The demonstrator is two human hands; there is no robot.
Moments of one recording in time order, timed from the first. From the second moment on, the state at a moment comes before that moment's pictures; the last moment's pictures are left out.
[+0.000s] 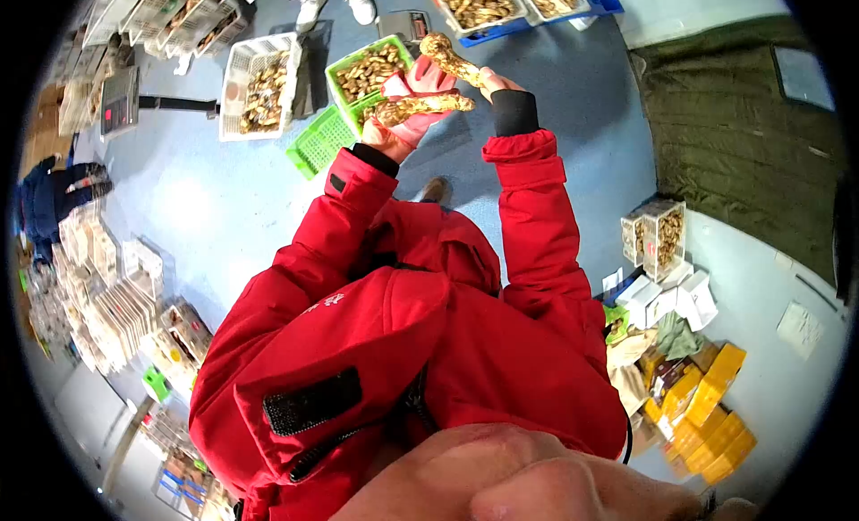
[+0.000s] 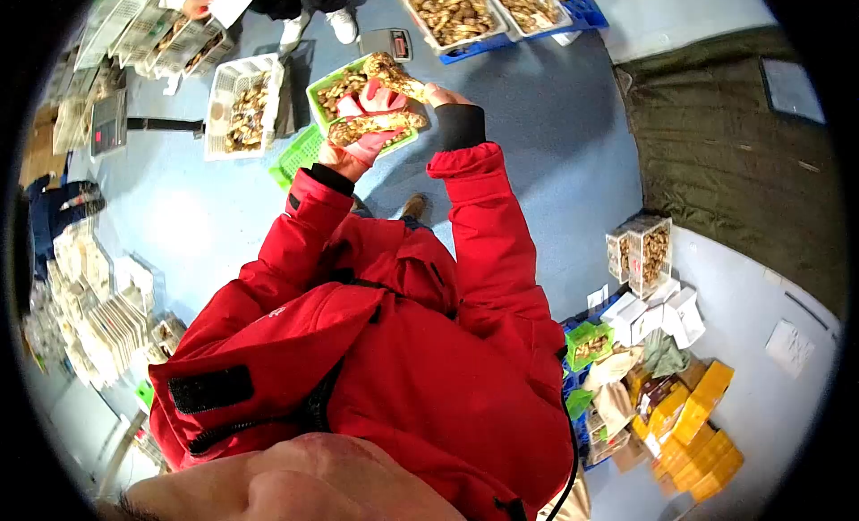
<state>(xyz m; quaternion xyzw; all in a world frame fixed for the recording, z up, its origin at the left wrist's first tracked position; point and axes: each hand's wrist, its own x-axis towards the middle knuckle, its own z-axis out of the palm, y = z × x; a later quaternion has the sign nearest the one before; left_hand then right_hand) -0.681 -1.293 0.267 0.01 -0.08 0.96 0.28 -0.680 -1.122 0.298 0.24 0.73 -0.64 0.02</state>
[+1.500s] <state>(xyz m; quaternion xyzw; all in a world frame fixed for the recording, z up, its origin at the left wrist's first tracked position) -0.691 -1.074 0.306 0.08 0.05 0.75 0.66 -0.575 -1.034 0.293 0.31 0.79 -0.20 -0.49</state>
